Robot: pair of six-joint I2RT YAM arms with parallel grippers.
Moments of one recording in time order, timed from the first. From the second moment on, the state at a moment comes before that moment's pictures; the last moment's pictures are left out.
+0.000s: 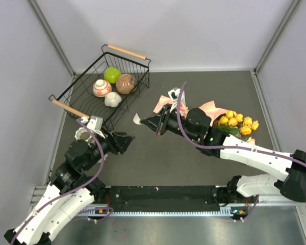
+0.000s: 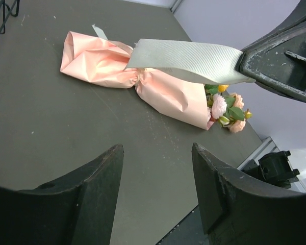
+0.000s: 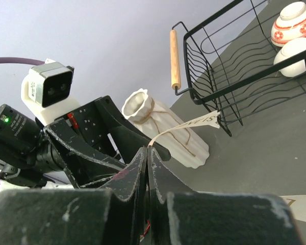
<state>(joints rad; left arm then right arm) -0.63 0.37 0.63 -0.33 0.06 -0.55 1.04 1.22 1.00 0.27 -0.05 0.67</state>
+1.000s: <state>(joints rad) -0.63 0.20 0.66 -0.52 -0.03 -0.53 1.18 1.30 0.95 0.34 -0.03 0.79</state>
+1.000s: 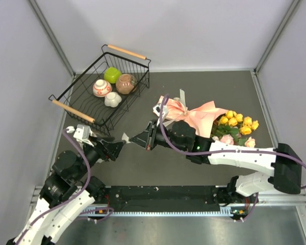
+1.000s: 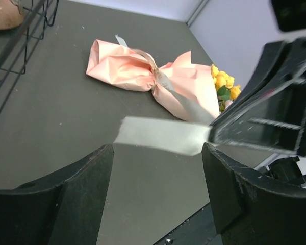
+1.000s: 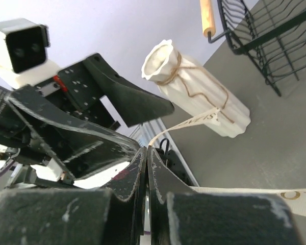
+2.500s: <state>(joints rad) -0.63 1.26 0.75 -0.06 0.31 -0.55 0.45 1.63 1.11 0.07 -0.05 0.58</state>
